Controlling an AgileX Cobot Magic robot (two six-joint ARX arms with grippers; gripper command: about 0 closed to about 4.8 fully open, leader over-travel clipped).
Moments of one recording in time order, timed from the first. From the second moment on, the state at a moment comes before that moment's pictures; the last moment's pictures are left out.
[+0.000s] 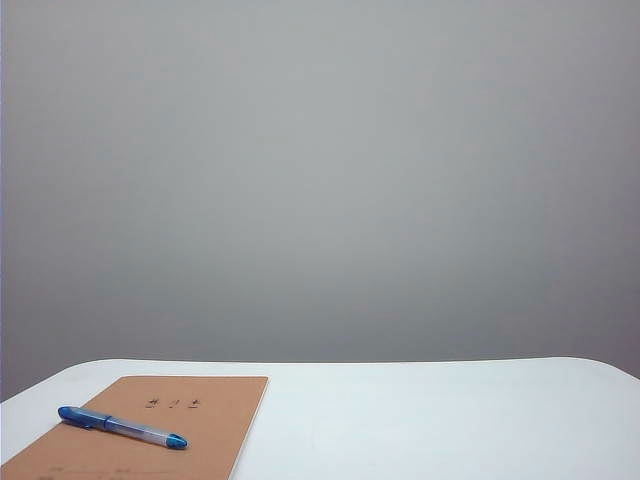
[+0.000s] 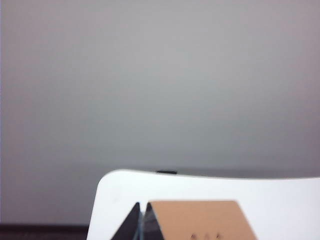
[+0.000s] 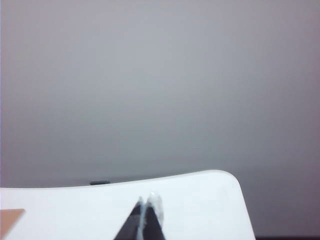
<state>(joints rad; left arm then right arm) 0.02 0.19 0.08 0.13 0.14 -0.06 0.14 0.00 0.01 0.08 0.05 0.16</state>
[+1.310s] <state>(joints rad) 0.02 0.00 0.00 -0.05 0.18 -0.10 0.14 0.00 0.01 0.07 0.09 0.10</state>
